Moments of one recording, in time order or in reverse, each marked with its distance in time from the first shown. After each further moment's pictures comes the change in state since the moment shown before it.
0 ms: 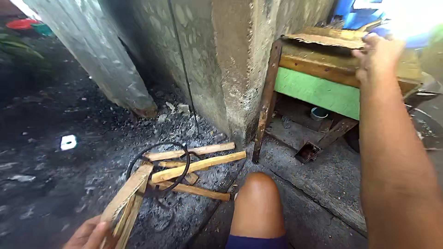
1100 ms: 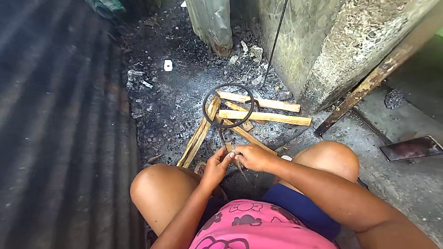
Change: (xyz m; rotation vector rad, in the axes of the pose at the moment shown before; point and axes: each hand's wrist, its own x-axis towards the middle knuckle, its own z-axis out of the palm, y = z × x) left_hand -0.057 -0.064 0.069 0.136 -0.052 -0.152; right_hand -0.541 0.051 0.146 -0.385 -2.093 -0.021
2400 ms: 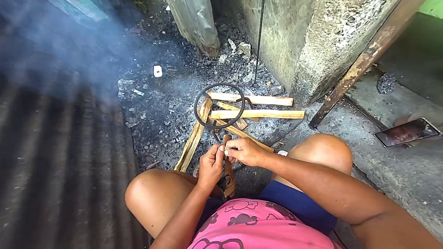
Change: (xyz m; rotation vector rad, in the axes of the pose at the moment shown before) left_hand 0.008 0.021 0.021 0.248 0.152 0.378; right_hand -0.011 0.012 -0.005 0.482 0.191 -0.119
